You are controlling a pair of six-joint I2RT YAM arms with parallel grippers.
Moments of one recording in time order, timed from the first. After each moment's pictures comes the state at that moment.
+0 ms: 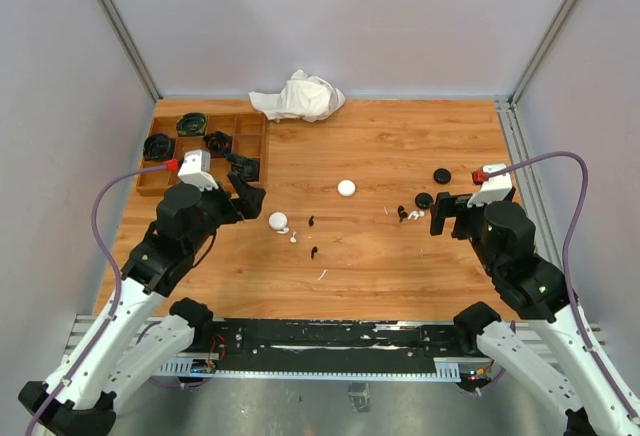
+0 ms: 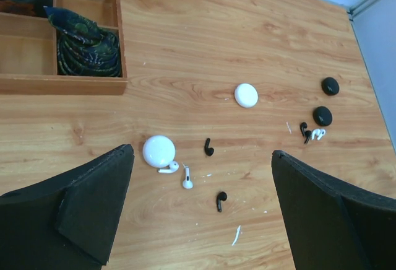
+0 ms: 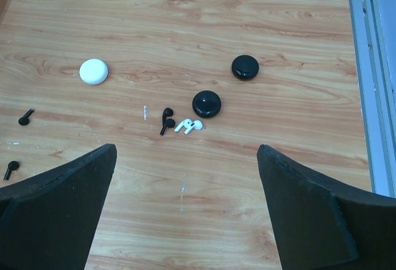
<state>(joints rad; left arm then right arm) -0.46 0.64 0.75 -0.40 -0.18 -0.51 0.52 0.54 0.81 -0.63 0.38 0.14</state>
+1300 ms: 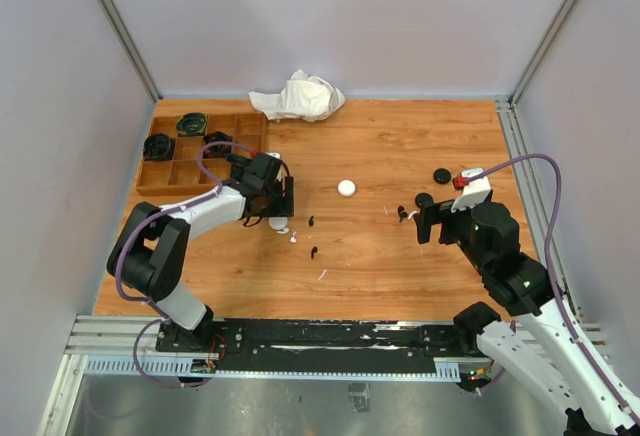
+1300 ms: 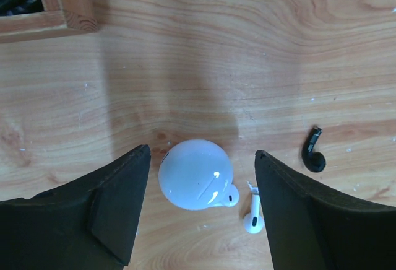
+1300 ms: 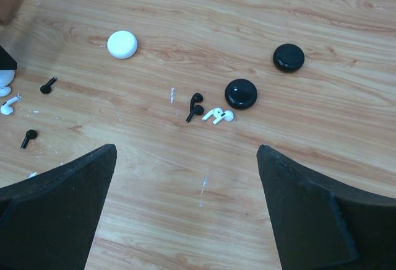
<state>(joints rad) -0.46 1.58 0.89 -0.26 -0.11 -0.42 0.52 0.54 0.71 -0.55 0.24 0.12</state>
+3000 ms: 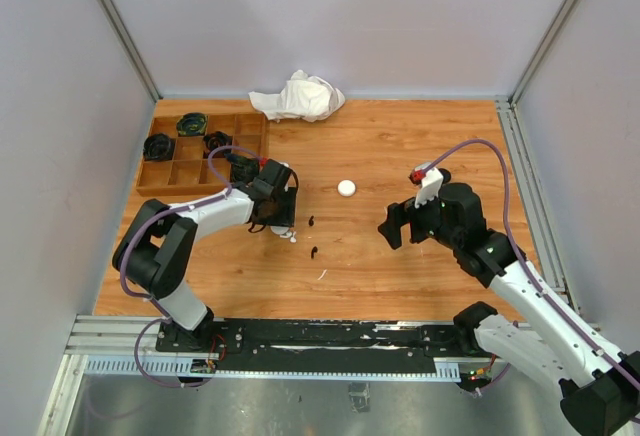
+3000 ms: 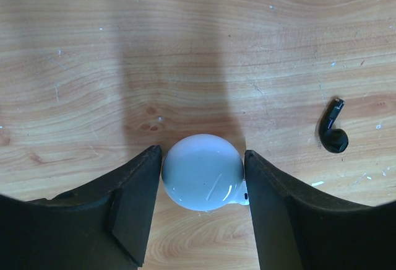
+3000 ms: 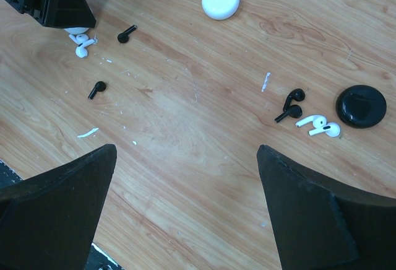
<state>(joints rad) -0.53 1.63 0.89 -0.32 -0.14 -0.42 0.53 0.80 0.67 -0.39 -0.14 0.11</state>
